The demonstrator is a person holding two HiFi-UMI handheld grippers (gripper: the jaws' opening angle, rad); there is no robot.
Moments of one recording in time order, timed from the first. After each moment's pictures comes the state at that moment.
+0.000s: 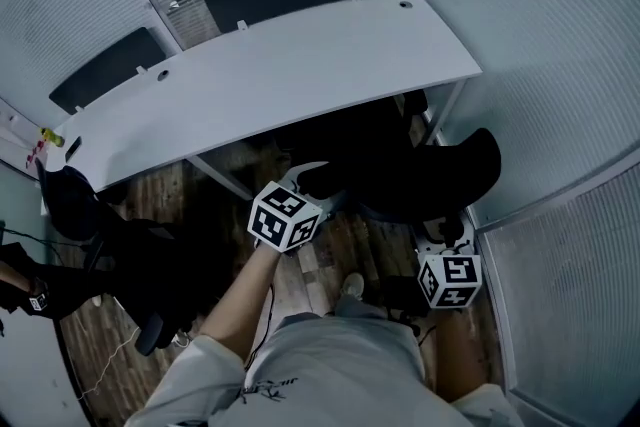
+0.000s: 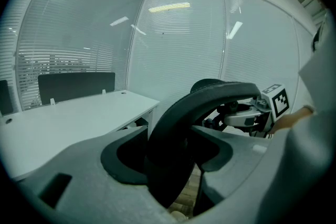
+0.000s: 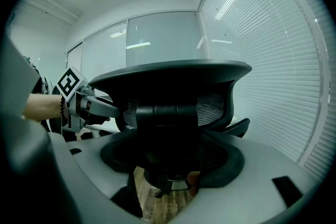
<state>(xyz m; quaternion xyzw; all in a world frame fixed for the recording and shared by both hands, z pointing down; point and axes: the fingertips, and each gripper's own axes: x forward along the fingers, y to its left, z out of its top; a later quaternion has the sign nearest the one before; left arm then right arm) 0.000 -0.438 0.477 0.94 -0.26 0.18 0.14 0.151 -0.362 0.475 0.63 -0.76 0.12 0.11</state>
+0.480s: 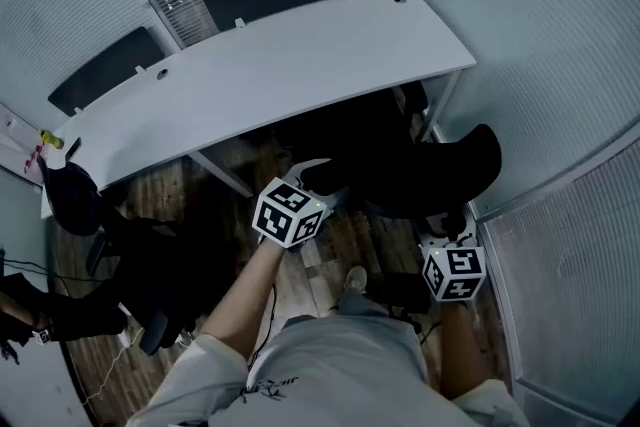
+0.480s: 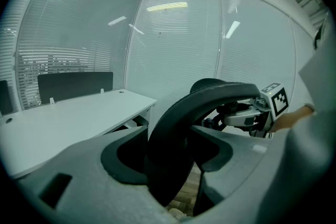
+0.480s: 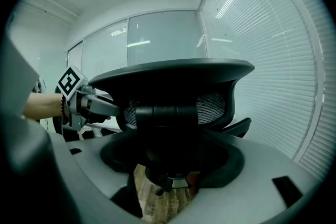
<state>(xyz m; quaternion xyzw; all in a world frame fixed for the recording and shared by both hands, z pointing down) -0.006 -0.414 0.475 0.94 -0.25 0.19 0.14 0.143 -0.336 0.474 0.63 -0.76 0.13 0.12</state>
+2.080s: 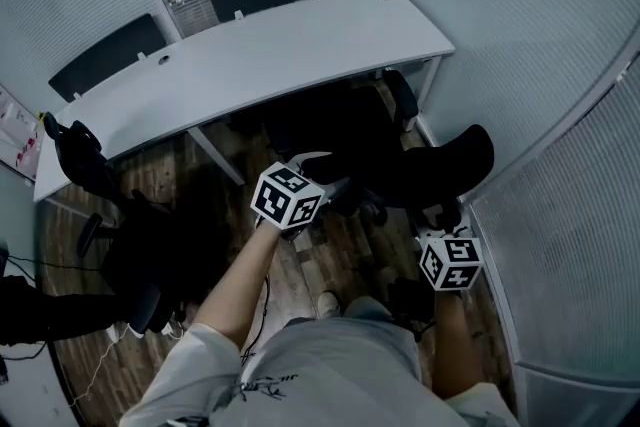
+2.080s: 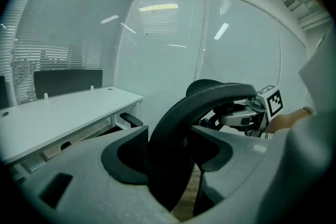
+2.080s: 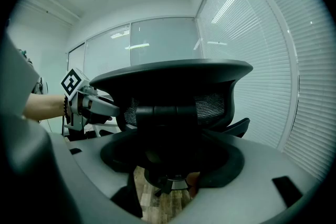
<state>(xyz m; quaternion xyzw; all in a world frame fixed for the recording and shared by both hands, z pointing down) -0.018 -0.285 0.478 0.95 -0.20 0.19 0.14 0.128 -0.200 0.477 0.64 -0.75 0.13 0.10</state>
